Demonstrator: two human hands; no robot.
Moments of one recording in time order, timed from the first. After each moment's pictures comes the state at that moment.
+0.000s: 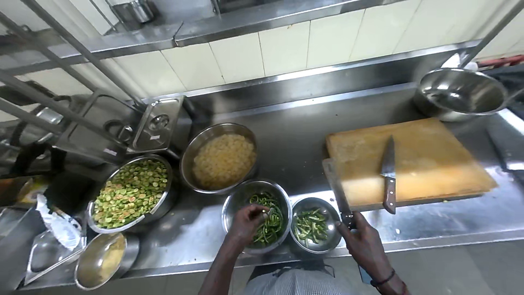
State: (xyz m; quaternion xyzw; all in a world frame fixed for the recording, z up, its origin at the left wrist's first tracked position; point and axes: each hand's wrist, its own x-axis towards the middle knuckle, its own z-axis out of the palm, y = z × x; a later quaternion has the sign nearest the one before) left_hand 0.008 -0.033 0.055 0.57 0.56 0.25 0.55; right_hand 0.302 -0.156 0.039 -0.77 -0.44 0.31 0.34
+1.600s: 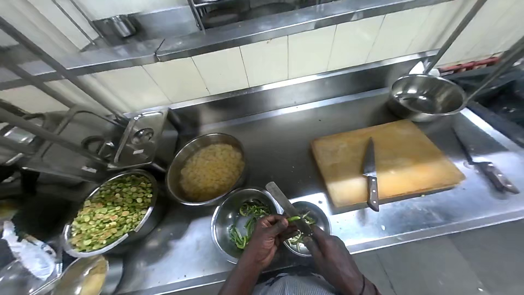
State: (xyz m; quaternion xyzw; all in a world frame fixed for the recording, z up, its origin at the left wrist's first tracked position) left_hand 0.082 -0.066 0.062 0.28 0.38 0.35 0.81; right_hand 0.256 -0.161 0.074 -0.70 -0.58 0.34 0.23
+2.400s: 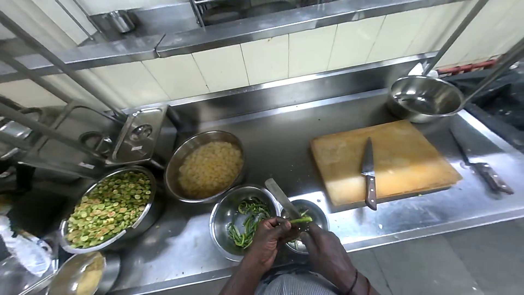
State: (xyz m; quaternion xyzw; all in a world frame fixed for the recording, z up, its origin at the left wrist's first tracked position) left_hand 0.088 -0.076 0.055 0.28 0.43 0.33 0.79; right_hand 0.252 -0.153 0.075 -0.72 -0.56 0.36 0.20
